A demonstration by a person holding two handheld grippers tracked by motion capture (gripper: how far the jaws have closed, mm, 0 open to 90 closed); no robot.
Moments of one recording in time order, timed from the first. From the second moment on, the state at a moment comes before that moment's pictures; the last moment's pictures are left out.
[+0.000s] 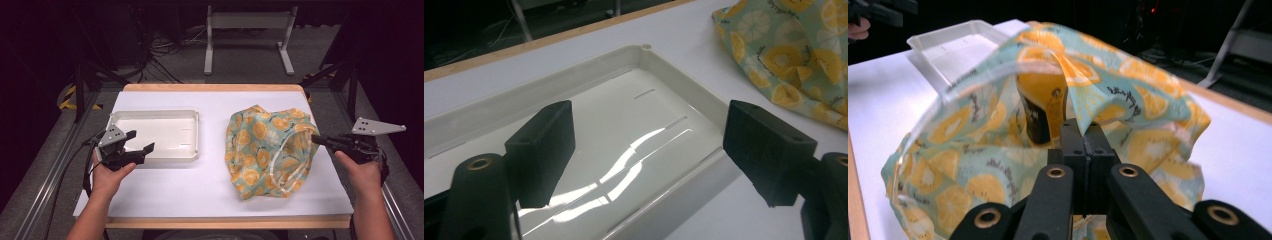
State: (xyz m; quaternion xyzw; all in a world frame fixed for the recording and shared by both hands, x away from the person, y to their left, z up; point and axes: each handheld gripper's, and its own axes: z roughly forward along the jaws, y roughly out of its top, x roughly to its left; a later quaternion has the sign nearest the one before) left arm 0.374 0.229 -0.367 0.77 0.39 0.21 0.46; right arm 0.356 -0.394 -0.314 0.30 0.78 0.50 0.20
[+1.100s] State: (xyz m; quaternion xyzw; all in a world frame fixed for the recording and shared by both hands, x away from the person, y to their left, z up) left arm 0.373 0.223 -0.364 0.77 0.38 0.21 0.47; right arm 0.357 -0.369 -0.259 0.24 0.75 0.57 0.22
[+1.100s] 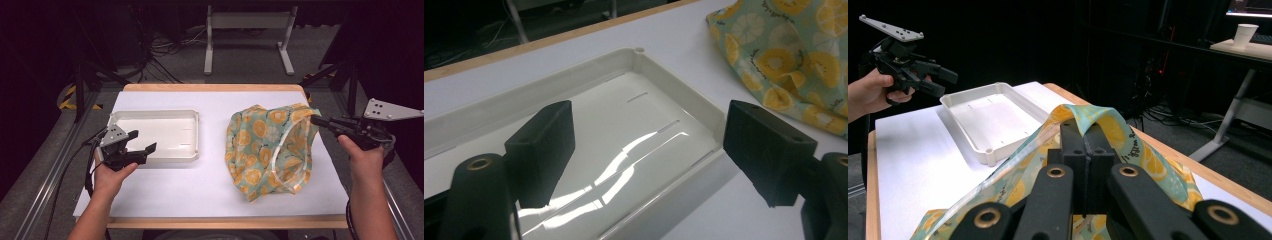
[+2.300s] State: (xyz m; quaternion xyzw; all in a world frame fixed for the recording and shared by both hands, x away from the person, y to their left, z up) left arm 0.374 0.194 -0.356 0.78 0.35 0.19 0.48; right arm 0.399 -0.282 -0.225 0.19 0.77 0.58 0.20
